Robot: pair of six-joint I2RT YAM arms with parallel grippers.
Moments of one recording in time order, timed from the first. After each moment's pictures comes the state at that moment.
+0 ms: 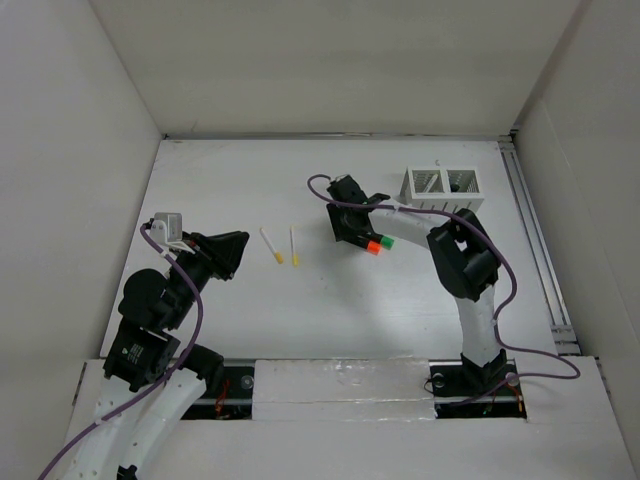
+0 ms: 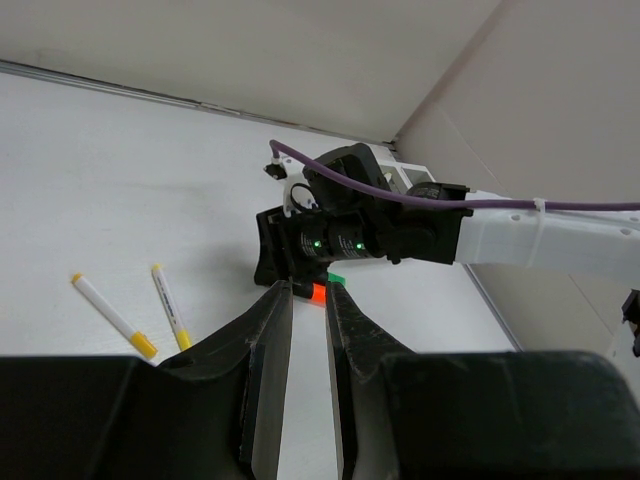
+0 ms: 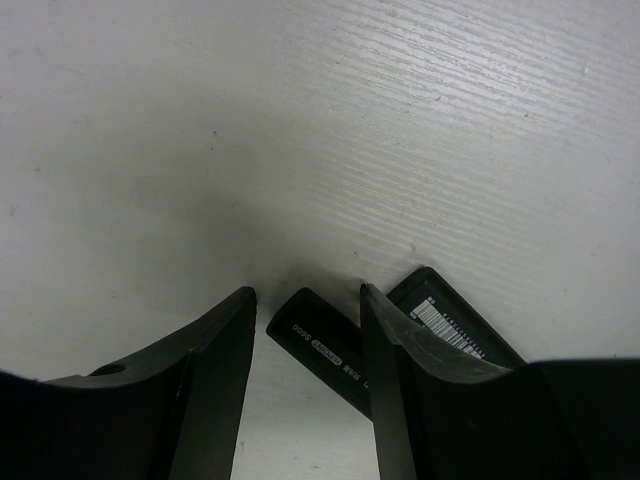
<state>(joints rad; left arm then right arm) -0.43 0.38 0.76 -0.35 0.03 -0.54 0.66 2.09 1.50 -0.41 0.23 0.29</state>
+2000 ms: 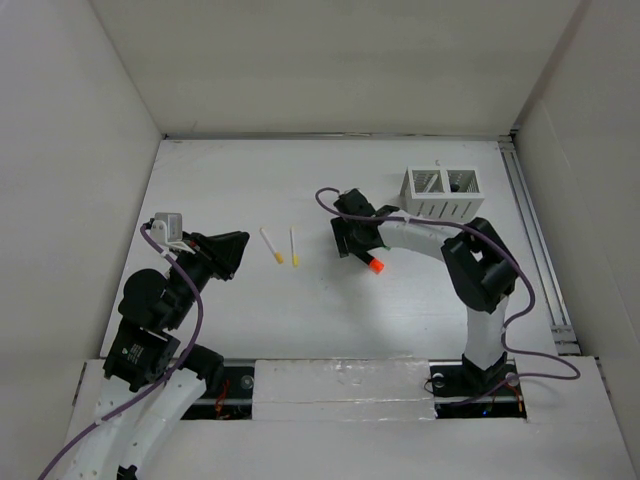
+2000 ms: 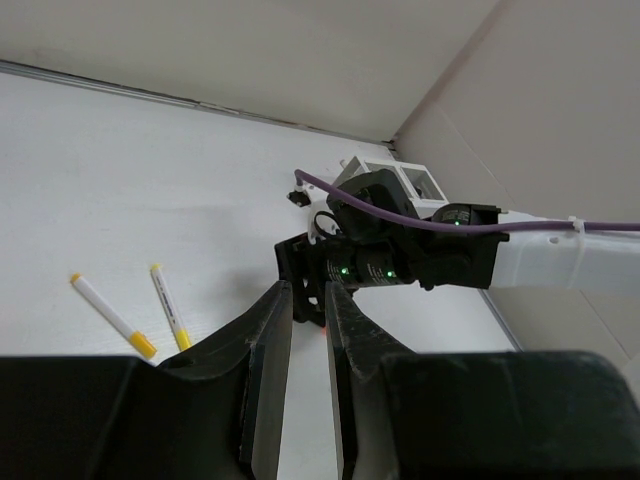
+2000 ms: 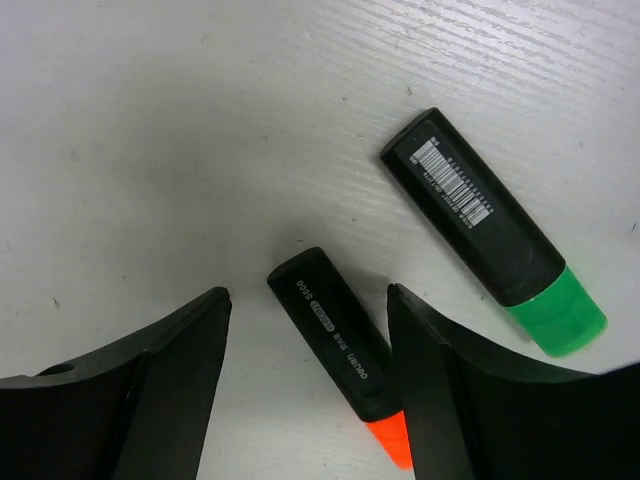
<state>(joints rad) -0.43 0.38 0.76 -0.35 0.04 -0.54 0.68 1.94 1.31 -0.42 0.23 0.35</state>
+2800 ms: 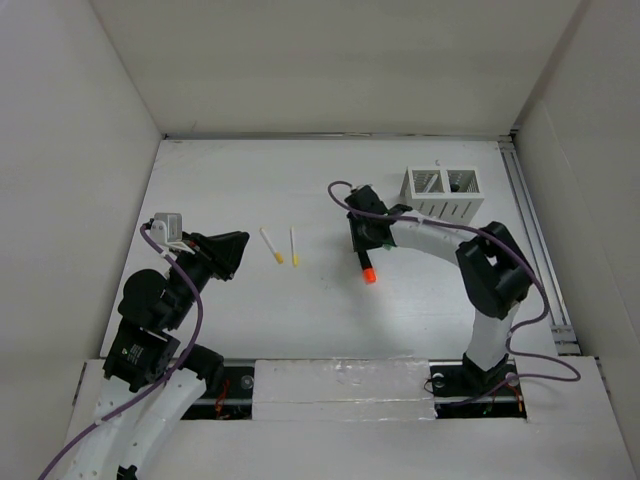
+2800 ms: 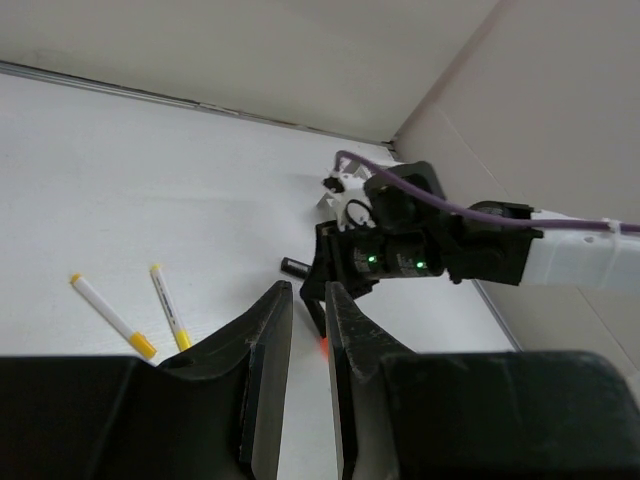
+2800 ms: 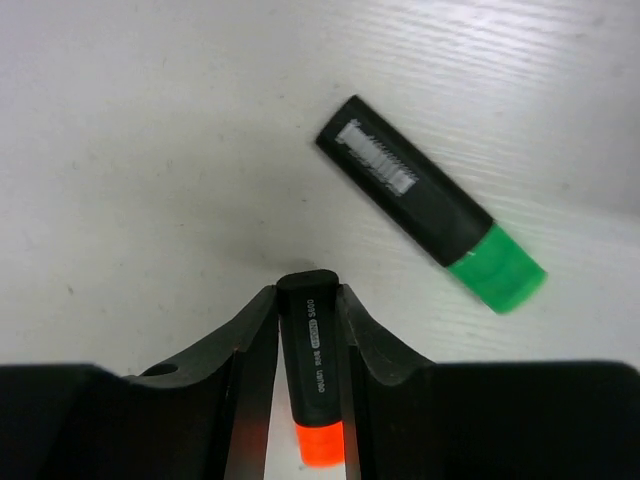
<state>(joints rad) -0.43 0.38 0.76 -0.35 0.04 -0.54 0.66 1.88 1.27 -0.42 0.23 0.40</state>
